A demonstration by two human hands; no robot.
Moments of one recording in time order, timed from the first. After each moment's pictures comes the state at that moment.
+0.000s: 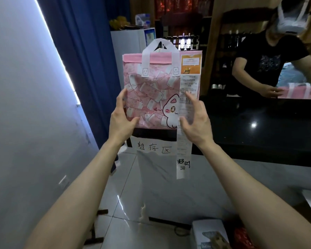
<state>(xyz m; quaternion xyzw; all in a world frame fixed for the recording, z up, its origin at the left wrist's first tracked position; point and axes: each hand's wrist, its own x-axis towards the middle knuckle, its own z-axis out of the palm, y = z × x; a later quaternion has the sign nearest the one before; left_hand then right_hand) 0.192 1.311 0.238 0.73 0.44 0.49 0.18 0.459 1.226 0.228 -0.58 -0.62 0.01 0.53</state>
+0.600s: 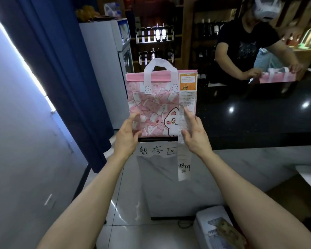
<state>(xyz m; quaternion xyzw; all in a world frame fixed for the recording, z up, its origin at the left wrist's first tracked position) 0.185 1.377 0.150 0.80 0.42 0.38 0.18 0.446 1.257 0.138 -0.69 -0.54 0.06 0.47</state>
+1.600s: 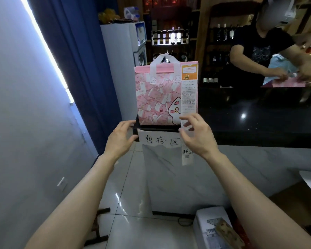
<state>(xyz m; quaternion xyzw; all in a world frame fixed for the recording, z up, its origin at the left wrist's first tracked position) 0.116 1.325 0.150 0.82 0.47 0.31 0.15 0.408 1.187 0.182 -0.64 -0.63 0.00 0.44</state>
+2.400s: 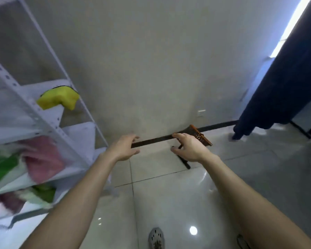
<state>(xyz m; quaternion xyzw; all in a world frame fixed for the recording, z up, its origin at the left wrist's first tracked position) -0.141 0.866 0.082 0.37 0.90 0.11 0.19 0.050 1.097 0.075 -0.20 -0.94 0.27 -0.03</state>
